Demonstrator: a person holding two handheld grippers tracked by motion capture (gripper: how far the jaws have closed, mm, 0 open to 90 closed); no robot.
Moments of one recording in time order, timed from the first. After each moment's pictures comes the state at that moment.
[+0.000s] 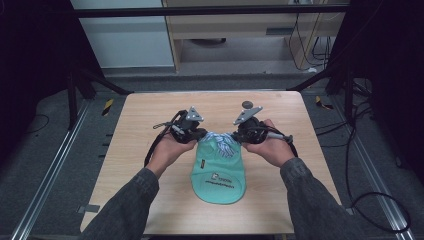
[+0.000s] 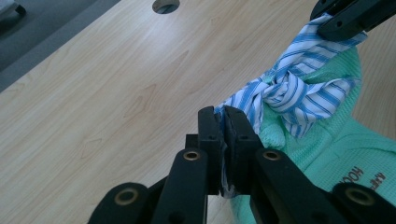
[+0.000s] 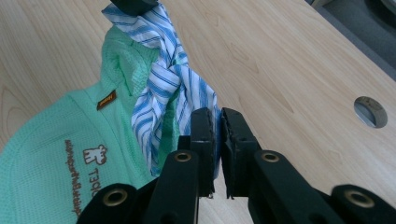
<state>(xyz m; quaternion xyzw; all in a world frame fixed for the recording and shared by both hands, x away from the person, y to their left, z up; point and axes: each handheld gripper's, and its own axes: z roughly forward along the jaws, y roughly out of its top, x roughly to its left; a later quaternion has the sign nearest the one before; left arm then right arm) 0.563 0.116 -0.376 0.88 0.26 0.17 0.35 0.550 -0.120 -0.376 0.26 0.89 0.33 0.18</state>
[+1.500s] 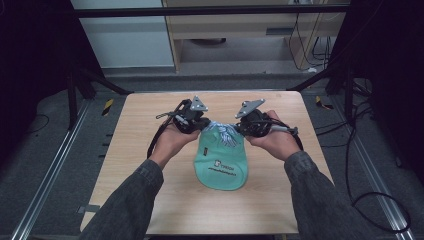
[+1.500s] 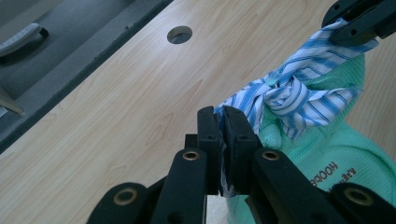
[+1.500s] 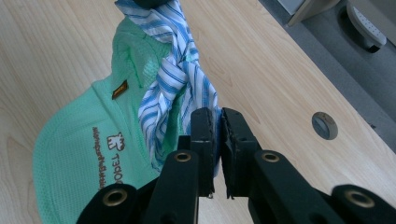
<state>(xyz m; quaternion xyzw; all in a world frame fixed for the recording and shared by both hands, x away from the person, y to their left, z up) 0.573 0.104 -0.347 0.88 0.25 0.20 0.35 0.551 -0.124 -0.346 0.24 0.89 0.31 0.22</state>
